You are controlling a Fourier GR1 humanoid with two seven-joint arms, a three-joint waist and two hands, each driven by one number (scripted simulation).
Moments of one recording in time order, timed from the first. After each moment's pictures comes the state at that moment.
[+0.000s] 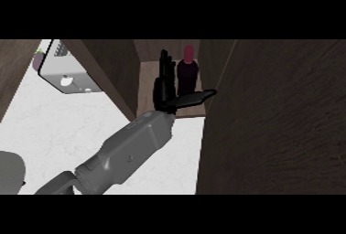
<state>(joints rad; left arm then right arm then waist) -0.99 0.00 -0.89 -0.53 1.56 0.50 -0.89 -0.08 -0.02 0.12 -2.31 -0.18 0.19 0.44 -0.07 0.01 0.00</state>
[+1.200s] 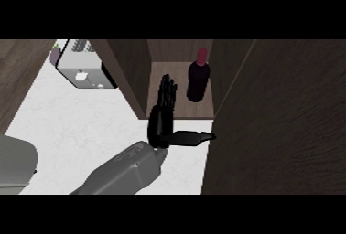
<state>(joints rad) -0.67 0.09 -0.90 -0.95 1.24 0.56 -0.89 -0.06 -0.04 0.08 -2.37 -0.17 0.16 0.49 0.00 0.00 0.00</state>
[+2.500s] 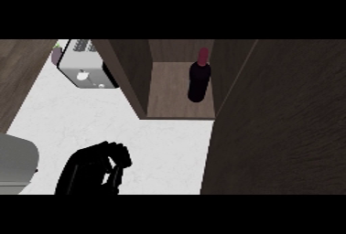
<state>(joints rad) -0.17 0.68 -0.85 -1.78 1.02 0.39 -0.73 -0.01 -0.14 0.17 -2.39 -0.27 0.35 0.53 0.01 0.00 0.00</state>
